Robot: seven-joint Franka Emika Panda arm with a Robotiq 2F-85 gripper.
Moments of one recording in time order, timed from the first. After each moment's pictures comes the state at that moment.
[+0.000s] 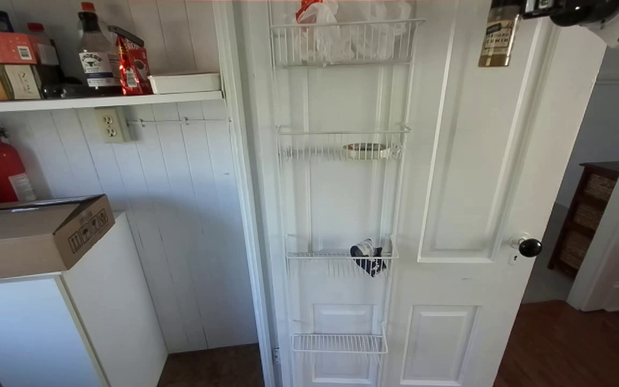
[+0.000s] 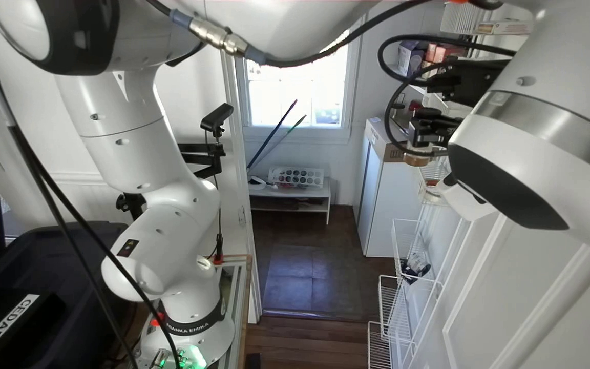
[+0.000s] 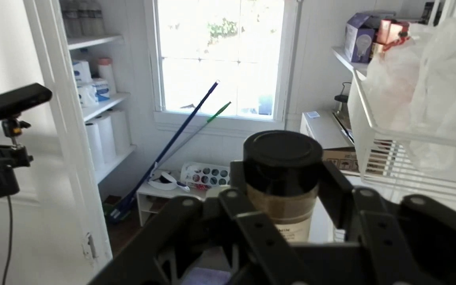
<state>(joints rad) -0.23 -0.13 -0.24 -2.11 1.21 1.21 1.04</state>
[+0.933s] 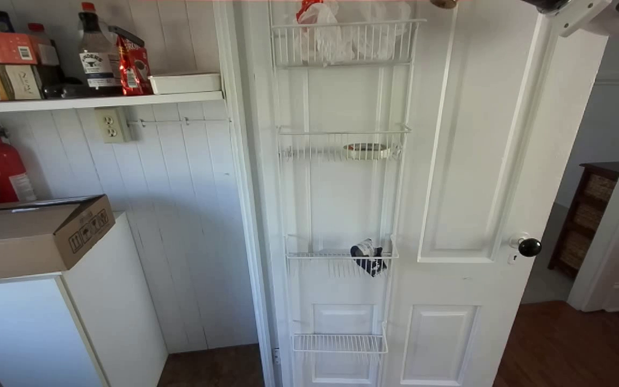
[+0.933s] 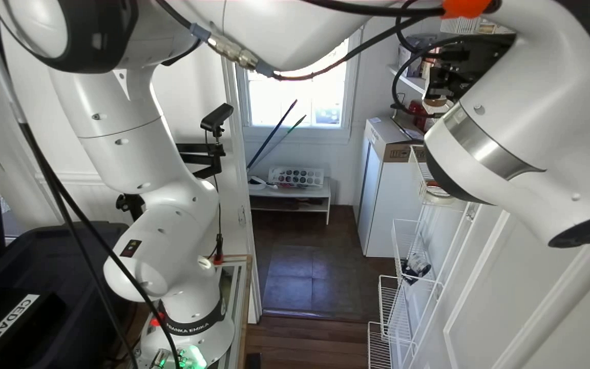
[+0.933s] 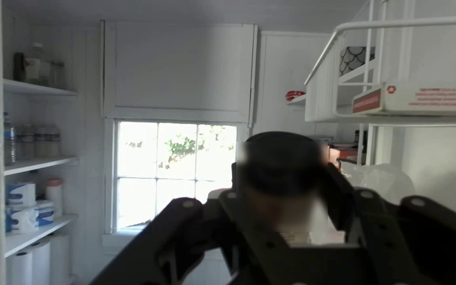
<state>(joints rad) -0.18 -0.15 -0.16 -2.20 1.67 1.26 1.10</state>
